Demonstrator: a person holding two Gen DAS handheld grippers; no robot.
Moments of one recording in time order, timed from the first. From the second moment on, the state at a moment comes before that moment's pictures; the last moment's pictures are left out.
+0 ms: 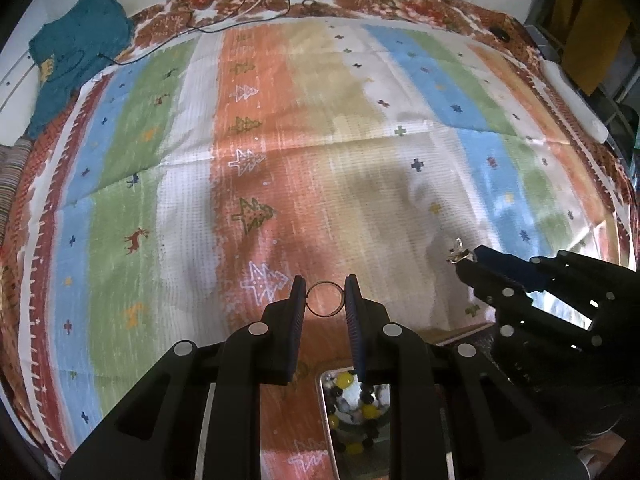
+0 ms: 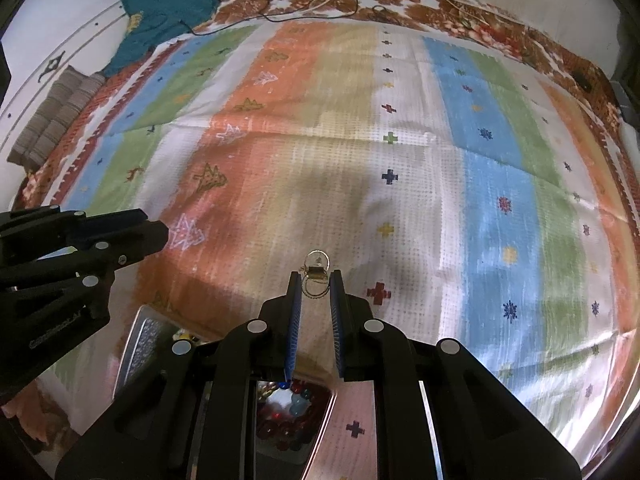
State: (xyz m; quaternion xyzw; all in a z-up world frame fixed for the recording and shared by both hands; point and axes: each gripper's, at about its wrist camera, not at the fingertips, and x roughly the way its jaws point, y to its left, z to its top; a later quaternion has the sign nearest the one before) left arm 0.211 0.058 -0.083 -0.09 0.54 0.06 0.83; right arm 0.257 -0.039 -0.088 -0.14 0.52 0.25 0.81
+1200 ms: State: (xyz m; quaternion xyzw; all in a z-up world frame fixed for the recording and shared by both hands) left arm 0.136 0.022 -0.039 -0.09 0.49 0.04 0.87; right arm 0.185 -0.066 -0.056 -0.12 0.49 0.28 0.82
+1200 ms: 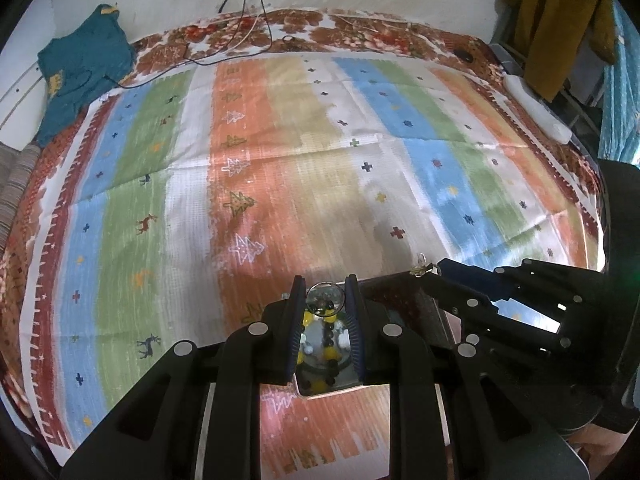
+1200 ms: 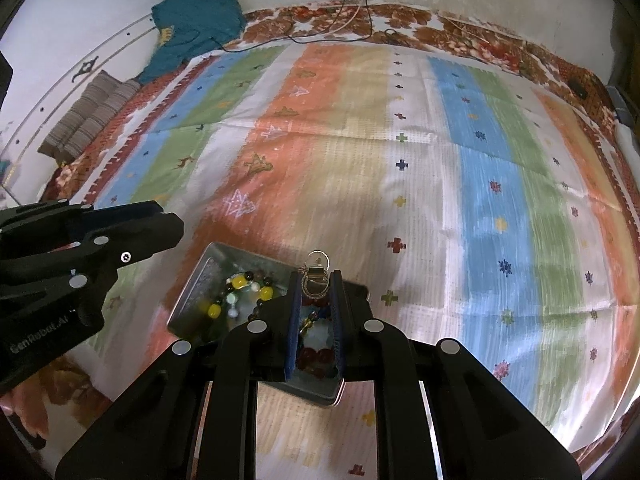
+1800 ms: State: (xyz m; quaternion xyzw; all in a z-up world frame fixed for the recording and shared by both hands) left arm 0.120 0.030 -0.032 -0.11 0.48 0.05 0.87; right arm 0.168 -0.075 -0.052 -0.14 0.48 0.28 0.82
